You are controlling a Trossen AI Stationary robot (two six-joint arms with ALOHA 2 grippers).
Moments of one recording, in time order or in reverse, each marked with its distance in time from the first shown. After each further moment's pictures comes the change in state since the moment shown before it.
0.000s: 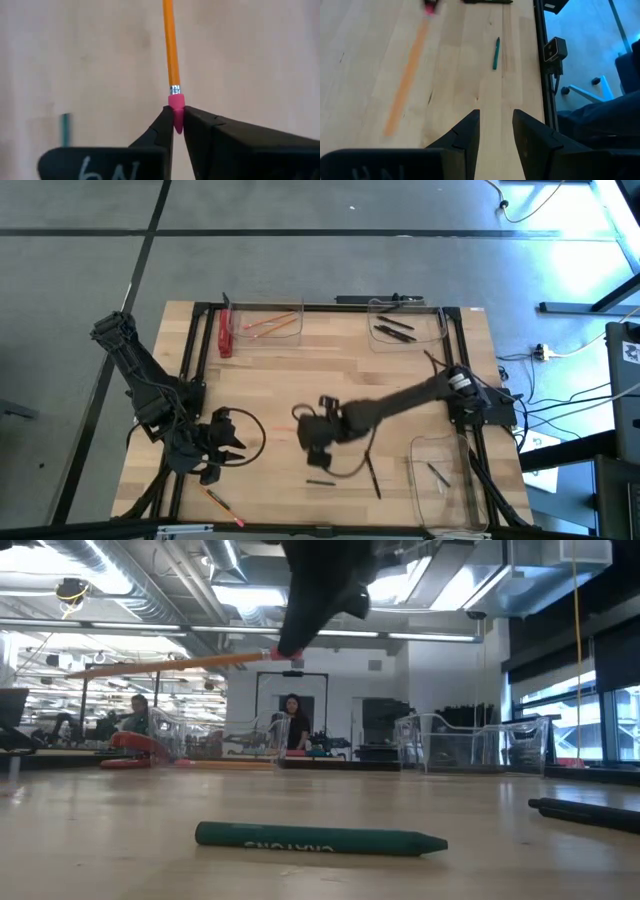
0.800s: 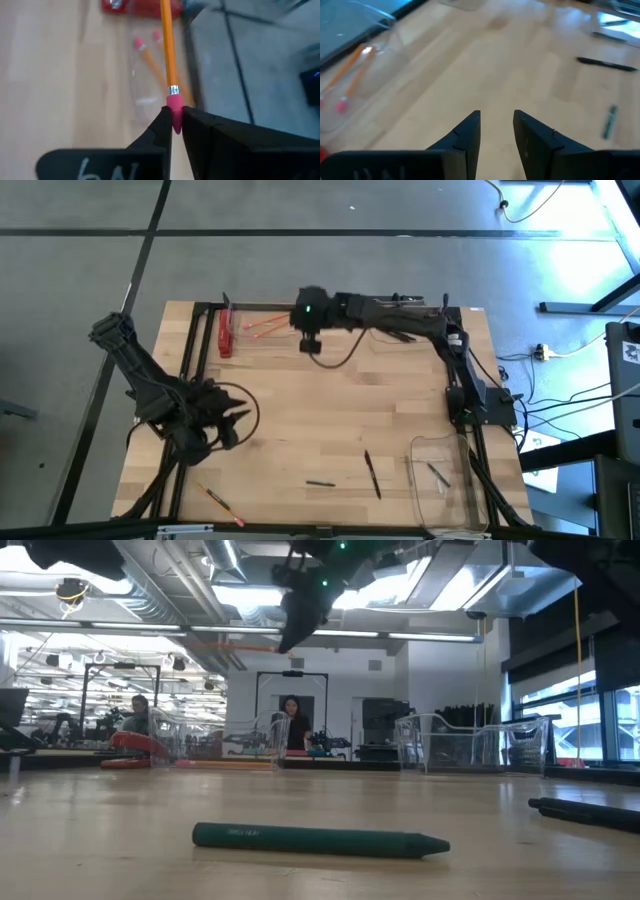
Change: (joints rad) left arm 0.063 0.000 0.000 -0.355 -0.419 -0.370; right arm -0.577 -0.002 0.216 0.137 -0.043 -0.799
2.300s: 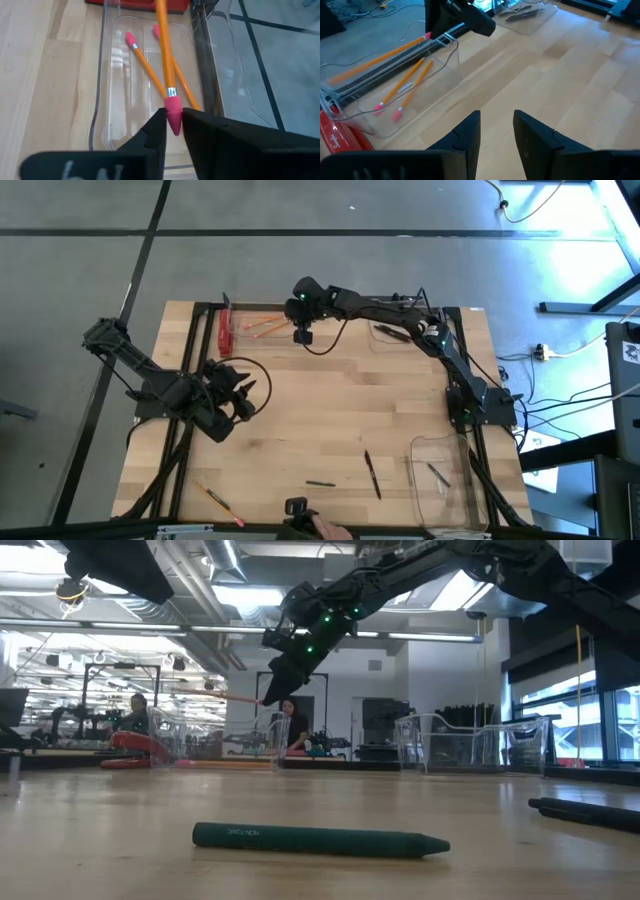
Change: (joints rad) left arm 0.247 0.000 0.000 -0.032 -0.082 0.032; right arm -0.149 0.208 0.000 0.242 -0.246 -0.069
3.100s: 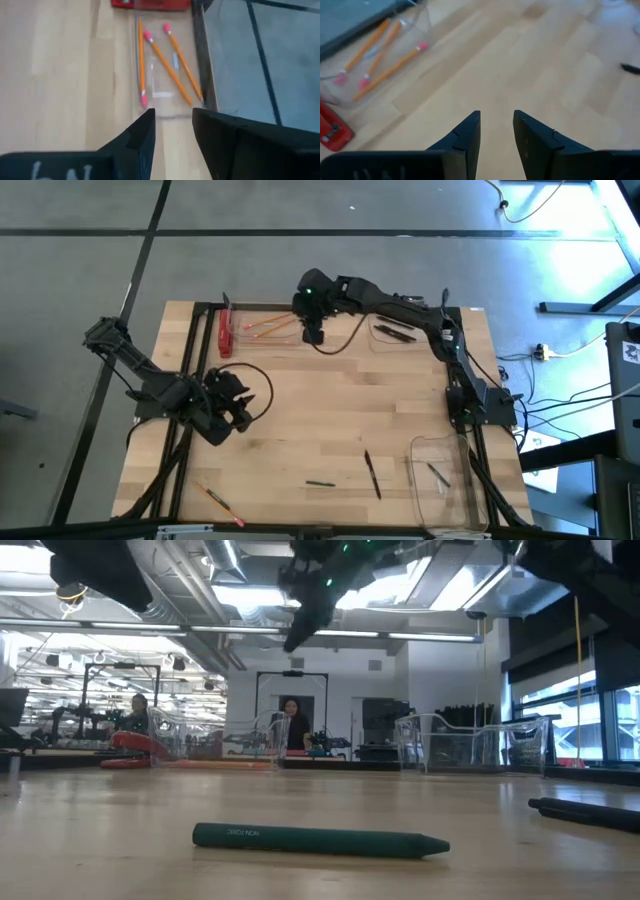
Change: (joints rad) left arm -0.038 0.000 0.000 0.028 0.198 -0.008; right arm 0.085 -0.134 0.193 -0.437 0.097 0.079
